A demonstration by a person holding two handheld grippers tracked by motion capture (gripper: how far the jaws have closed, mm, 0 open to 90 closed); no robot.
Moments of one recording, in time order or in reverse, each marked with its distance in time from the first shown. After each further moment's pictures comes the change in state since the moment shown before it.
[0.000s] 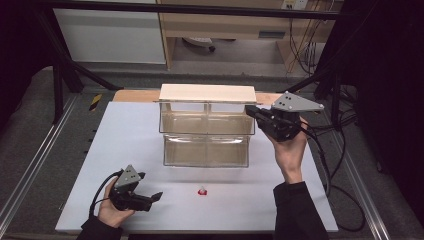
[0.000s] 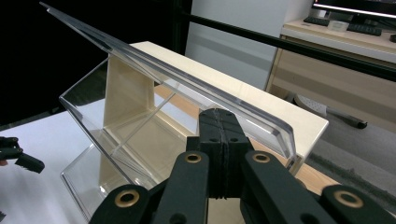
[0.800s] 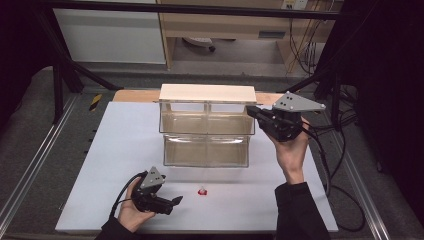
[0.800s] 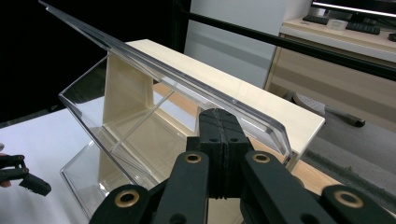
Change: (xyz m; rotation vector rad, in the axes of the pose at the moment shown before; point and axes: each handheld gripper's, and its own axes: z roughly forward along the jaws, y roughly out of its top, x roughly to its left) left arm -0.042 0.026 0.031 0.041 -0.054 0.041; right arm -0.001 0.001 -0.003 0.009 -0.001 -0.001
